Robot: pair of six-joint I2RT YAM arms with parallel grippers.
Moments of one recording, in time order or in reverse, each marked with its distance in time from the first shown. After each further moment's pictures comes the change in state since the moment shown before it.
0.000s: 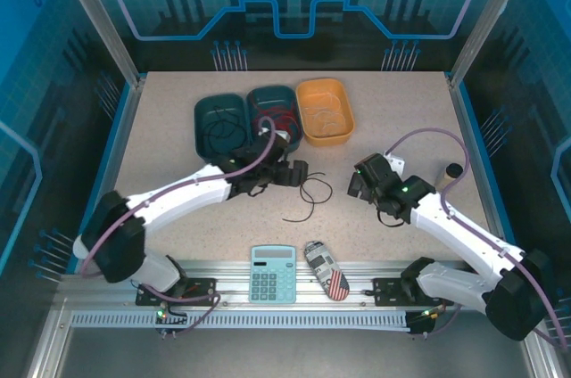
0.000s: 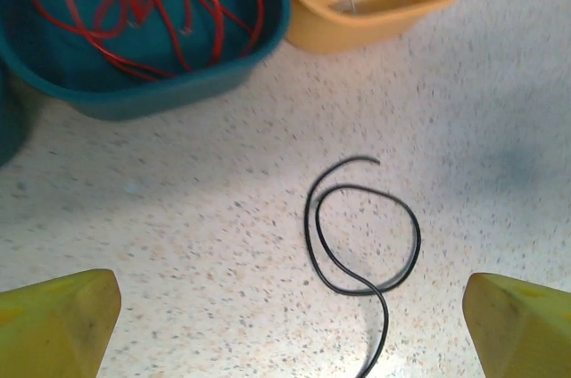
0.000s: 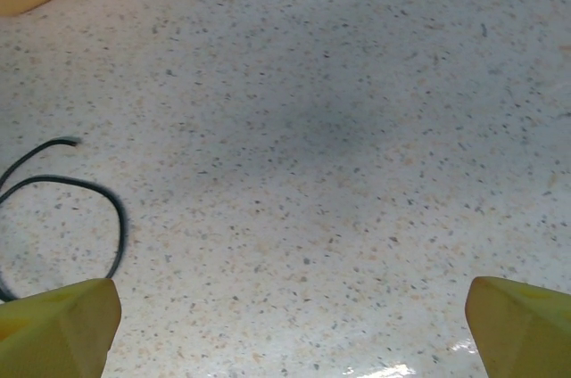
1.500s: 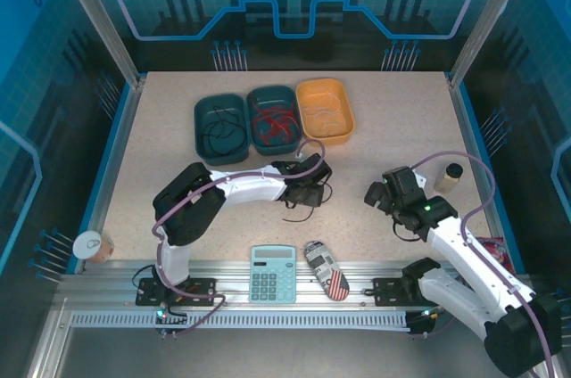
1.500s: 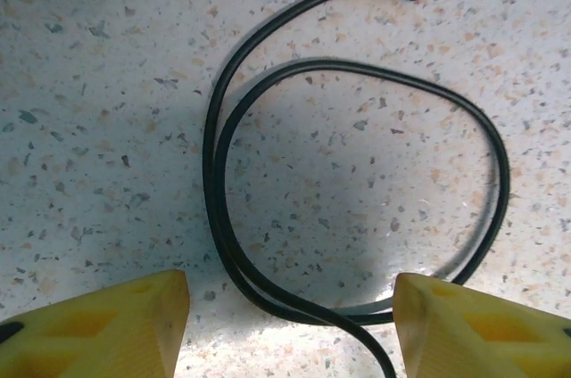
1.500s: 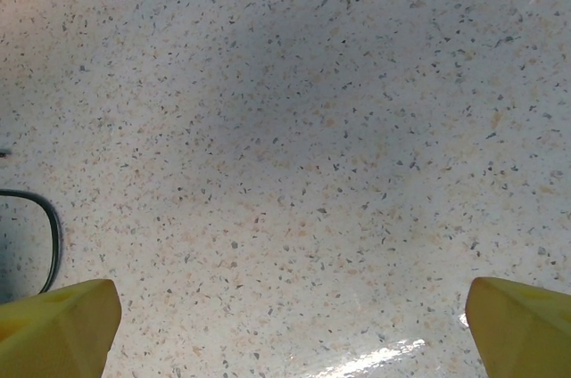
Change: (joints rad) left arm -0.121 0.423 0.179 -0.061 -0.030 -0.111; right arm -0.193 -0.211 -0.184 0.041 -0.145 -0.023
